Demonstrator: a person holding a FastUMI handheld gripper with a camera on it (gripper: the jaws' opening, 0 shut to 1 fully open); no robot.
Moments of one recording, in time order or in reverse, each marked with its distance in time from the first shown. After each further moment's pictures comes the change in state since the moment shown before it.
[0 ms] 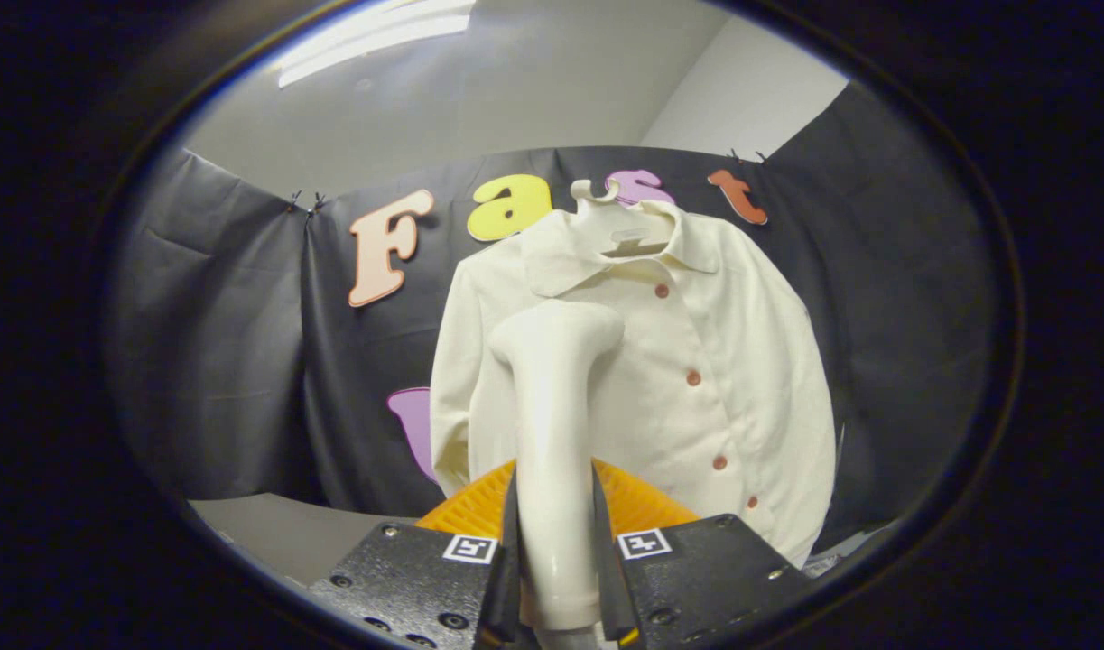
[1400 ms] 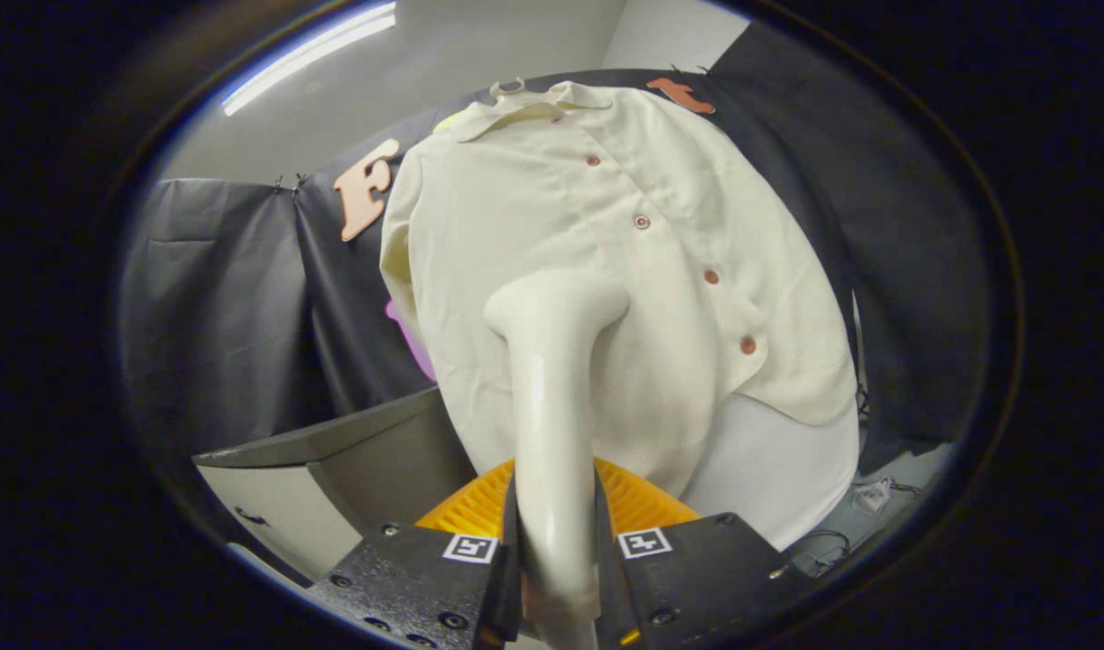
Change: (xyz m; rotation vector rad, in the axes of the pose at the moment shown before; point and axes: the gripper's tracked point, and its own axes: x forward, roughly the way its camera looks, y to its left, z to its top) arm -0.073 -0.053 -0.197 0.165 0.235 0.053
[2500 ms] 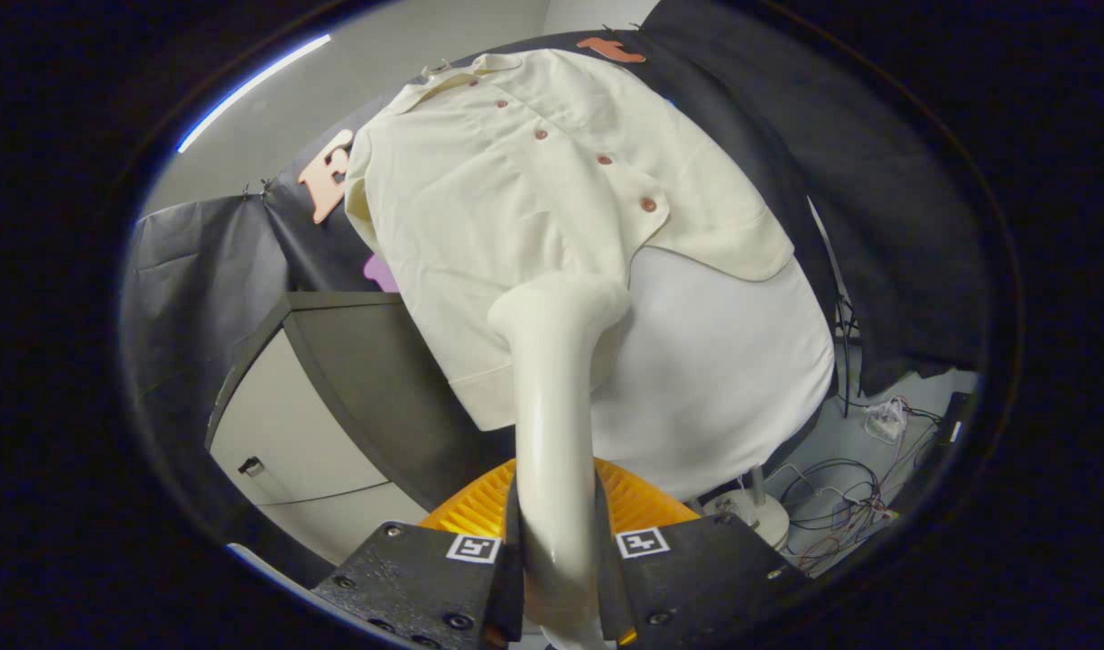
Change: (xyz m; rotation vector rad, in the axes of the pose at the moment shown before) arm -0.055 -0.046 -0.085 0.133 0.122 -0.008
